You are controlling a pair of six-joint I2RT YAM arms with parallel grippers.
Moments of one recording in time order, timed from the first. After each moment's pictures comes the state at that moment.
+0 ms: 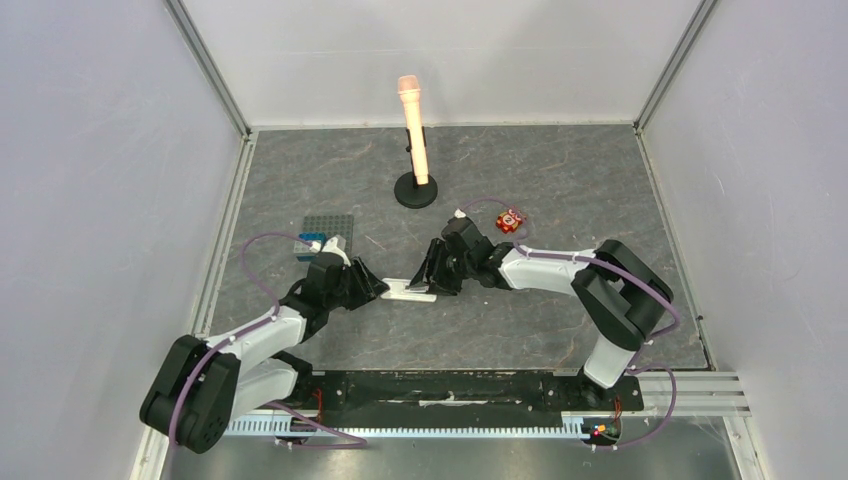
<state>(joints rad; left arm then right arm) -0.42 1.09 0.26 0.13 0.14 -0.82 0.82 1.73 0.92 -0.01 -0.22 1.10</state>
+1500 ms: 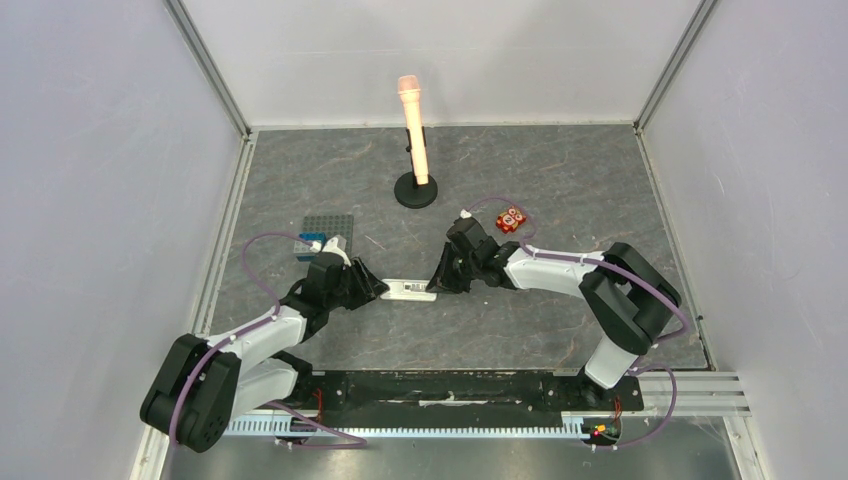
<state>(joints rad) -0.42 1.10 0.26 0.14 0.14 -0.82 0.80 1.68 0.90 -0.09 -0.19 1.04</state>
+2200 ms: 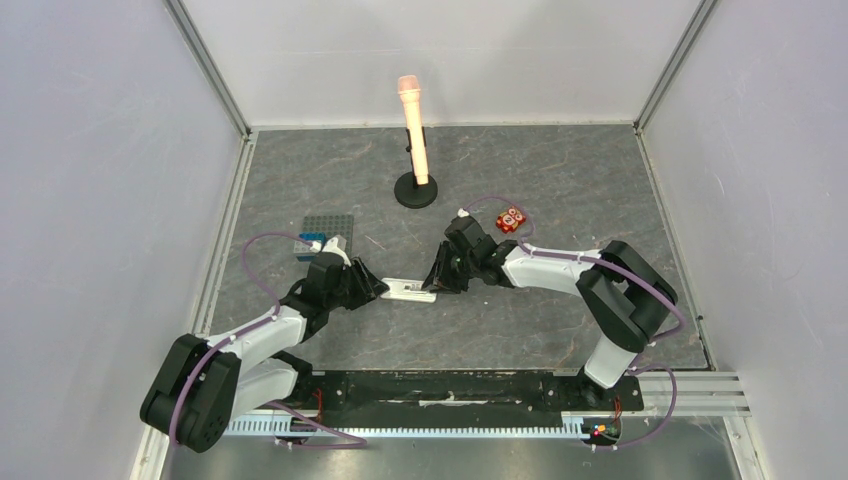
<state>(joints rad) -0.42 1.10 0.26 0.14 0.14 -0.82 0.80 1.70 0.92 -0.09 -0.20 1.04</state>
